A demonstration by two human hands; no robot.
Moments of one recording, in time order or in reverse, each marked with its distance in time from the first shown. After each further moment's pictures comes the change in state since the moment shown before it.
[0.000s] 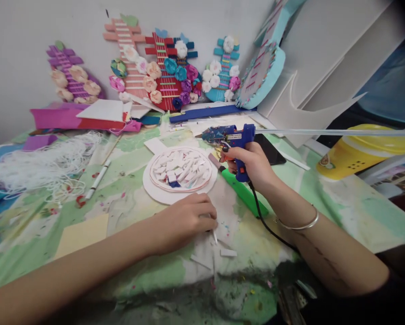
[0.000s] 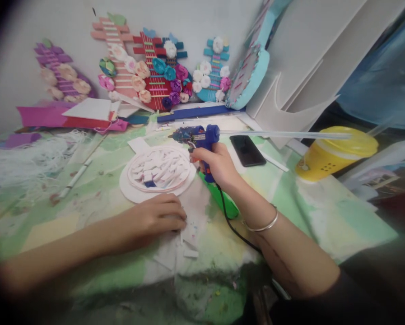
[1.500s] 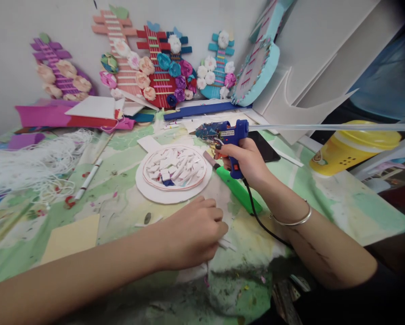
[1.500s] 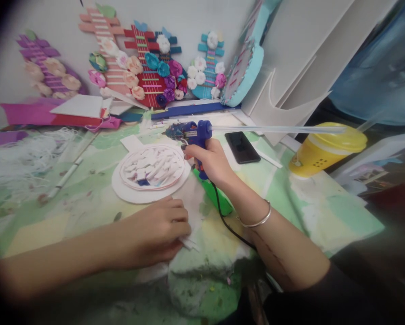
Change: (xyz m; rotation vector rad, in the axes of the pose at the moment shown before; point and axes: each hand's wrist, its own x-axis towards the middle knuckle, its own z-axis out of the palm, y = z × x) left_hand 0.032 0.031 0.001 0.111 -0.215 -0.171; right_hand -0.001 -0.001 -0.002 -0.082 0.012 -0.026
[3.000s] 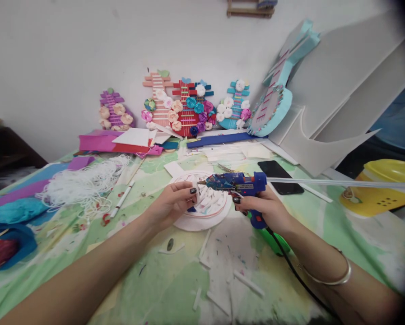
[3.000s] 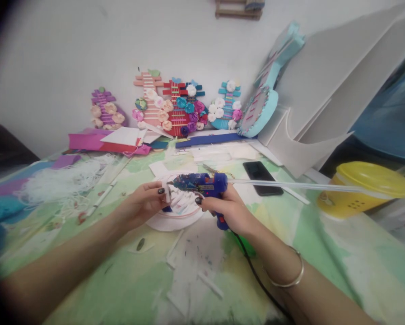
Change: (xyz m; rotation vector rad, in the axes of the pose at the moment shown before) left_hand -0.039 -0.095 -0.001 -1.725 0.850 -0.439; right_hand -0.022 -0.008 0.010 0.104 -0.110 0.208
